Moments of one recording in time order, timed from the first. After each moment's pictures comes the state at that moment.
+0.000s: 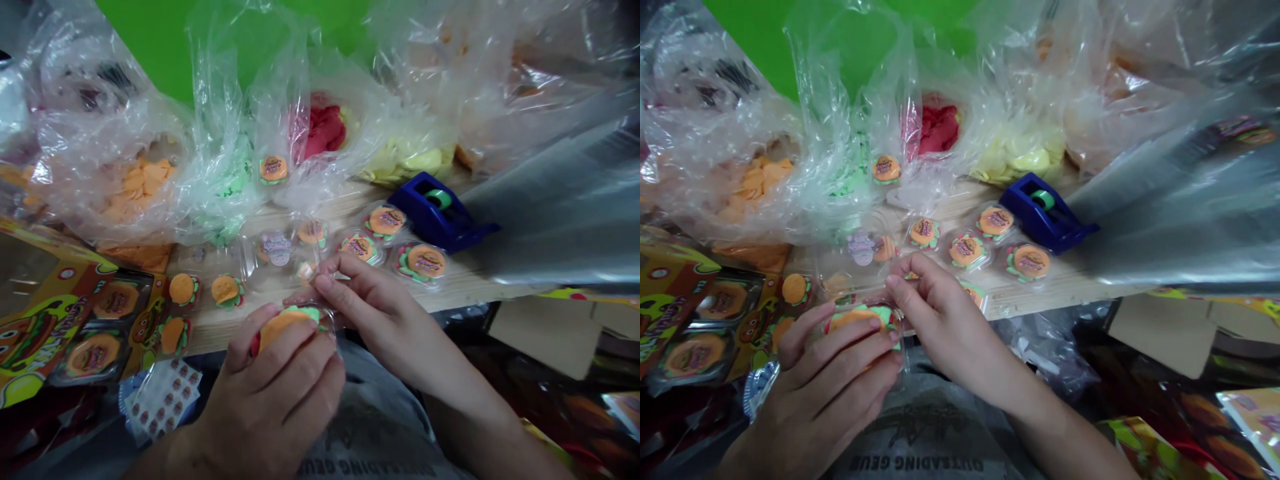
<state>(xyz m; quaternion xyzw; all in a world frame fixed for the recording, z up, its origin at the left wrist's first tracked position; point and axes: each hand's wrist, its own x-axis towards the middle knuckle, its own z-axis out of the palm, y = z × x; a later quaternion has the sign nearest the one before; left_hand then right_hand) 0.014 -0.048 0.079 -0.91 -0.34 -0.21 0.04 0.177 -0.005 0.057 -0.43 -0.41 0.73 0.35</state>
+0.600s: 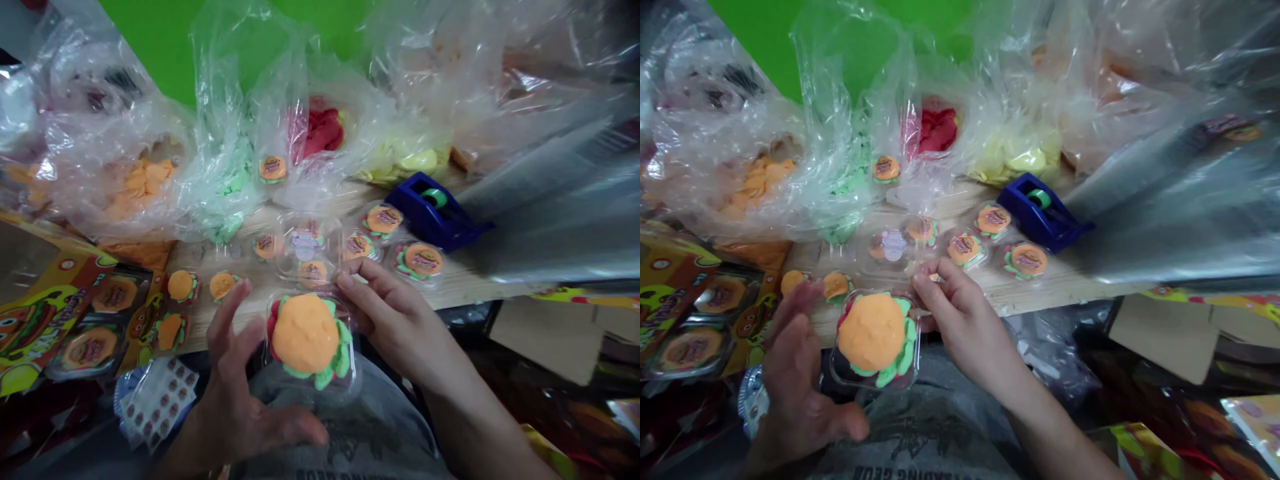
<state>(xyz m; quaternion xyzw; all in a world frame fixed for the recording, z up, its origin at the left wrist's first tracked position) 0.003 -0.076 0.029 -0.76 -0.45 -0.43 -0.19 0.189 -0.022 0.031 -0.44 -0.29 0.74 0.41</state>
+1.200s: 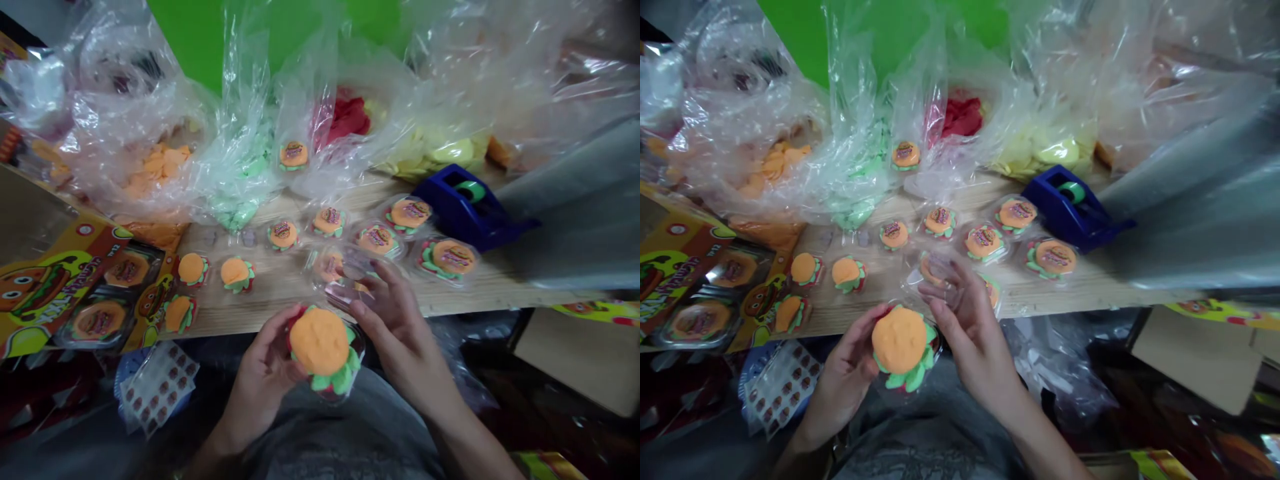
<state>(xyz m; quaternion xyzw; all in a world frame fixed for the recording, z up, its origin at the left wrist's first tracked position) 0.009 -0.119 -0.018 -0.29 -0.47 -0.49 -0.68 0.172 -0.065 -0.017 -0.44 -0.38 0.63 0.52</state>
